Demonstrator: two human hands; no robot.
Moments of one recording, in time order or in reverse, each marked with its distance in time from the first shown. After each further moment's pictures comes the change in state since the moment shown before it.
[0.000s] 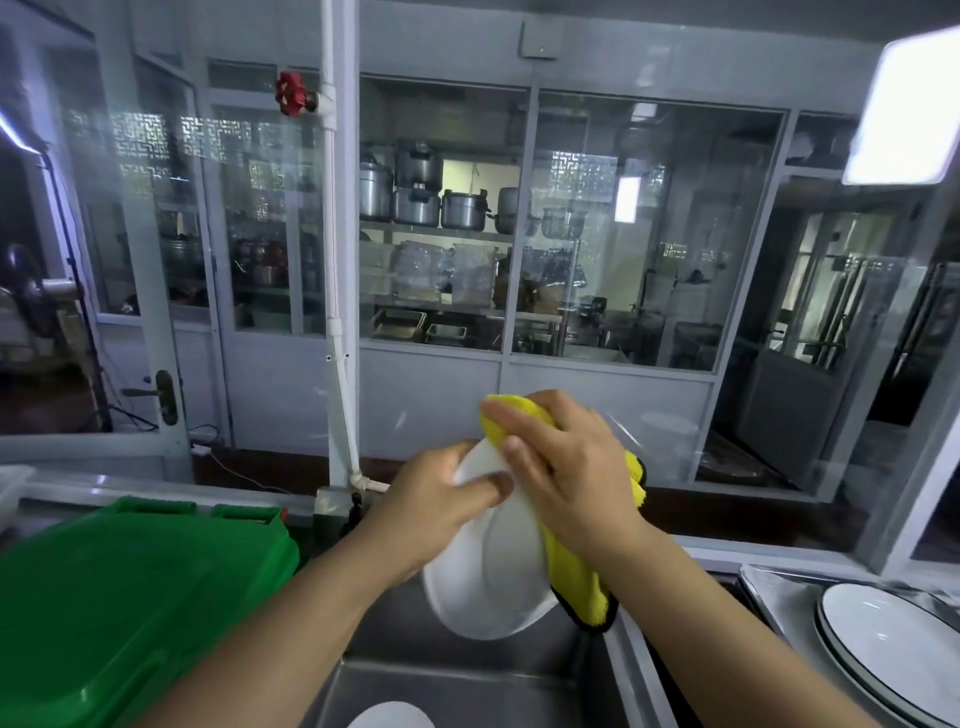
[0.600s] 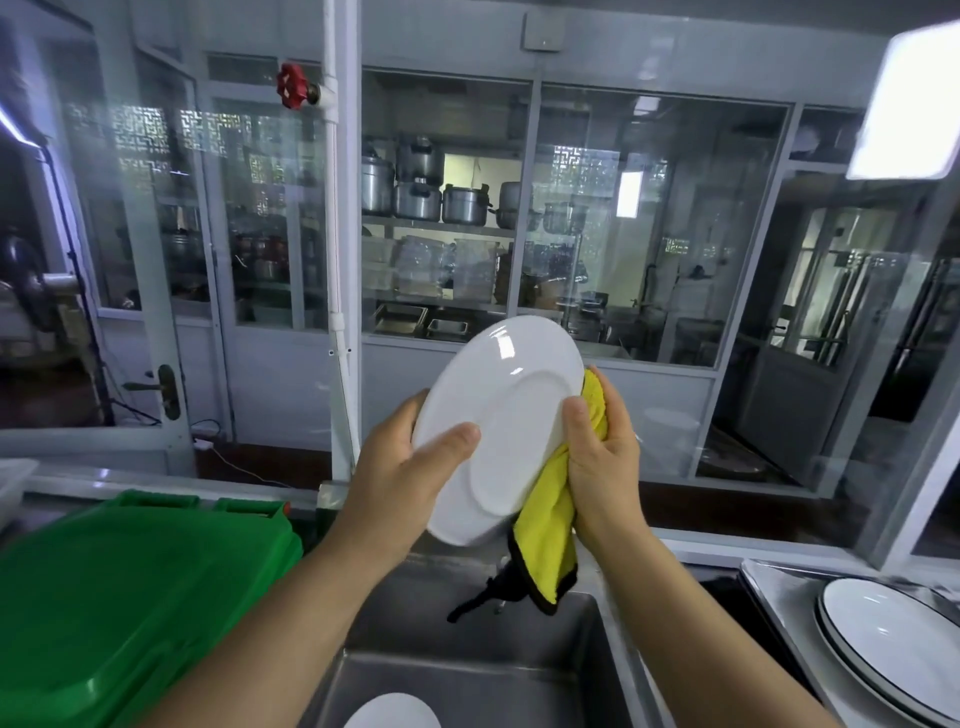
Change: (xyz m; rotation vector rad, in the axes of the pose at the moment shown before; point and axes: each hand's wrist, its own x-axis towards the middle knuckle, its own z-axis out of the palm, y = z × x) left_hand -0.010 0.006 -0.014 -0.180 0.202 0.155; right_hand -0.003 0.004 0.014 0.868 0.309 0.823
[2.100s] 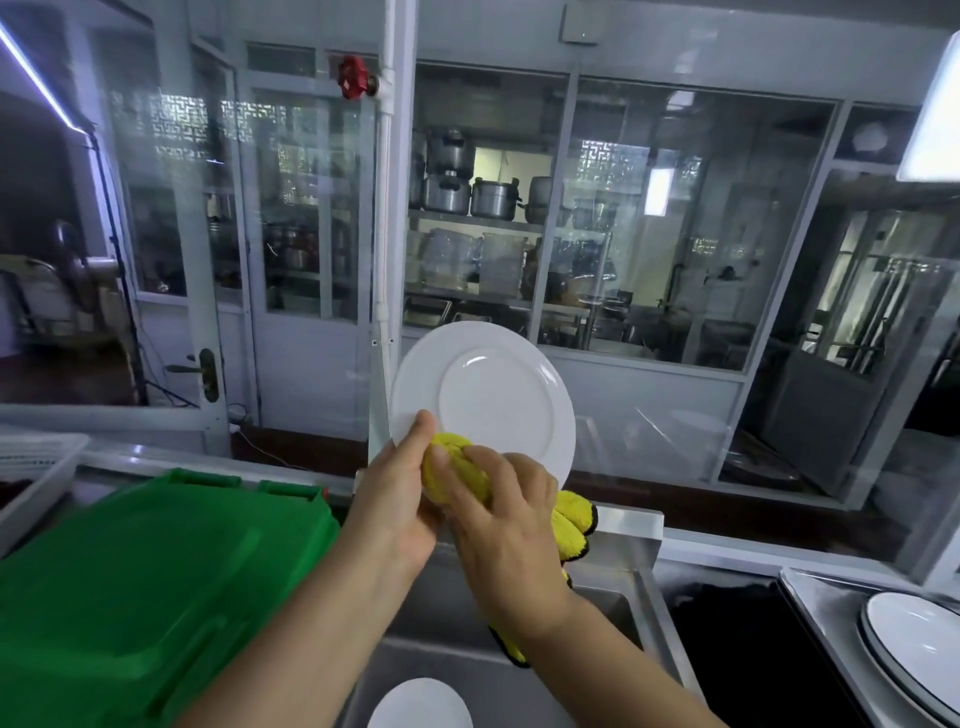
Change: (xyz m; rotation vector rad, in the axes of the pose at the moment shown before) left_hand 0.003 -0.022 -0.043 -0.664 0.358 -0.490; right_hand -0.082 0.052 0.082 -1.014 -0.200 -1.031
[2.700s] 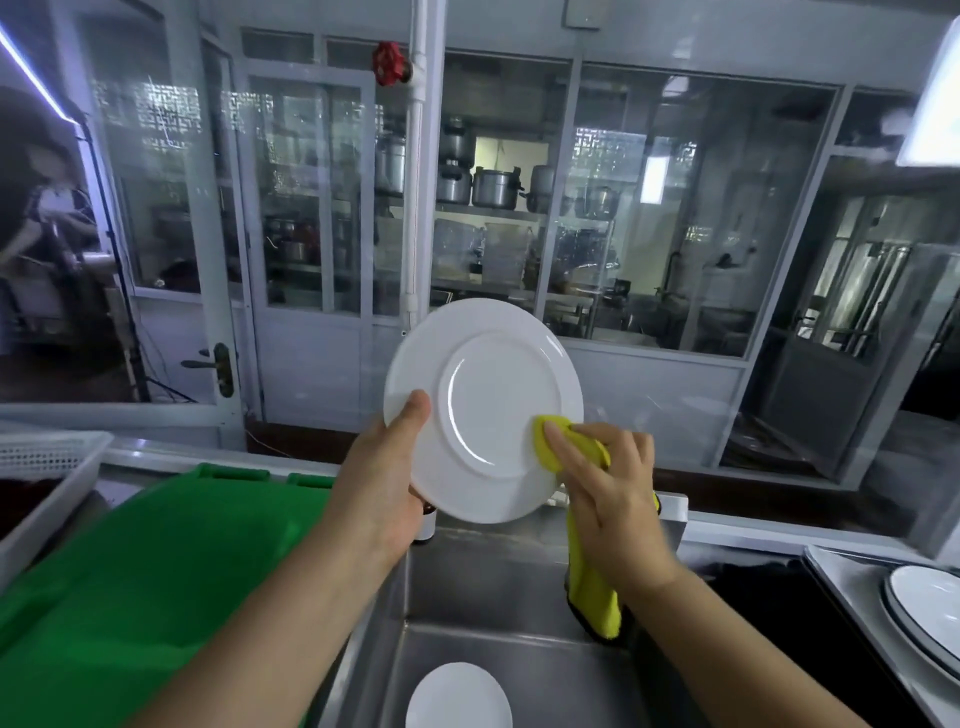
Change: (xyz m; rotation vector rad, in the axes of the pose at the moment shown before) left_hand -0.012 0.059 -0.057 0.156 -0.061 0.133; right_hand -0.001 0.020 0.001 0.067 -0.012 0.127
